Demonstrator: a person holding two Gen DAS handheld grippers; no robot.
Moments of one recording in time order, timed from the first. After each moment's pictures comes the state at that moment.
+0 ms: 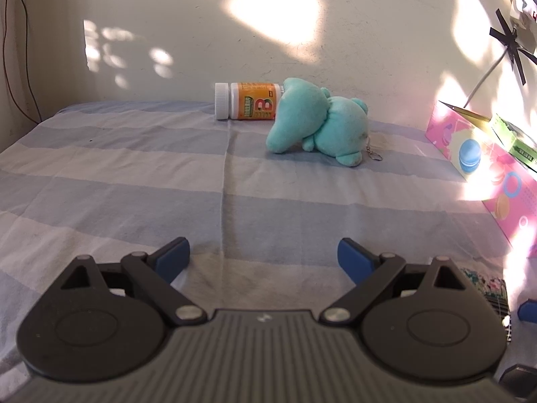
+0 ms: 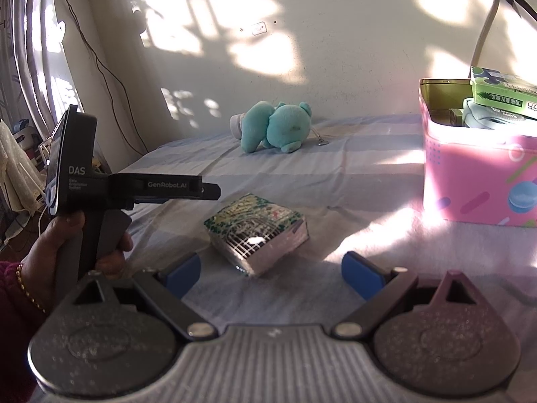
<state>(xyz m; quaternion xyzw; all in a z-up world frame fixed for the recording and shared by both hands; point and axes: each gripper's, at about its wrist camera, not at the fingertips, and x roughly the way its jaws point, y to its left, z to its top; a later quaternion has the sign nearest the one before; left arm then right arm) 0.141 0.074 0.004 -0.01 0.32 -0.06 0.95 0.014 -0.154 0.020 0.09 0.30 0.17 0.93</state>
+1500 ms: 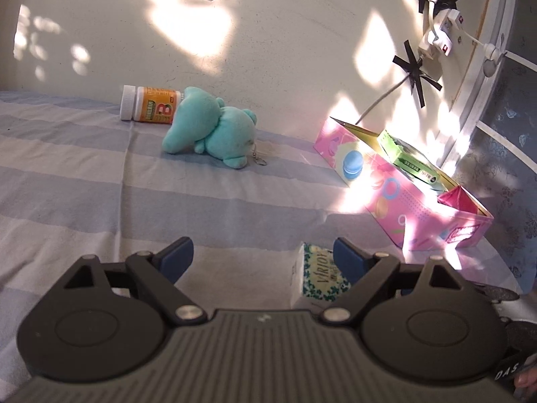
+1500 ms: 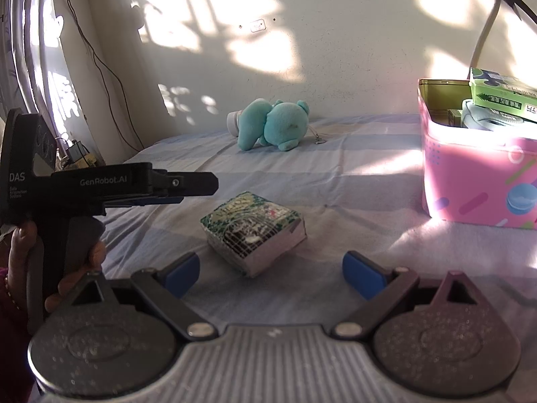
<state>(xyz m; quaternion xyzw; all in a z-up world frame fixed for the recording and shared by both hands) 0.112 0.073 0.011 -0.09 0.29 -0.25 0.92 0.017 -0.150 0.018 0.09 0.31 0.17 0.93</state>
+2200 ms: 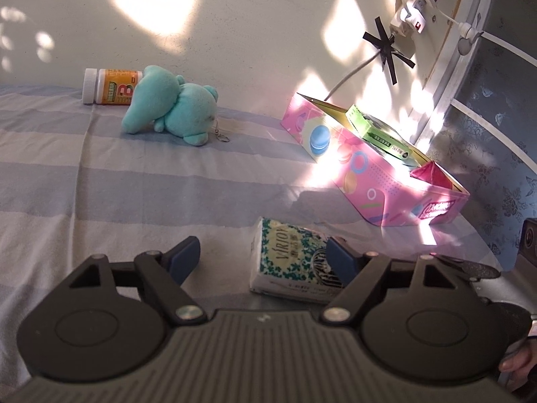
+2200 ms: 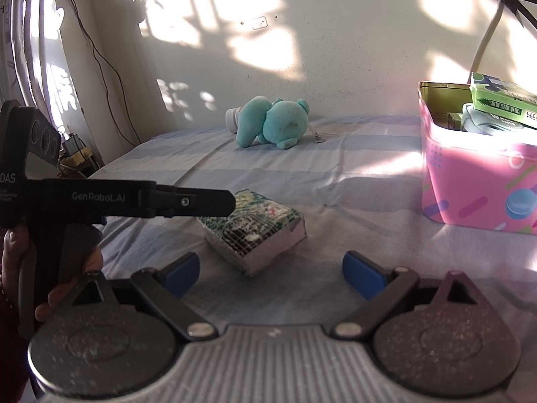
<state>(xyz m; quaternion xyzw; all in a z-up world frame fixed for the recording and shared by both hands) 0.111 0.057 0.005 -0.08 0.31 -0.31 0.90 0.016 -0.147 0.018 0.07 0.31 0.16 0.93</state>
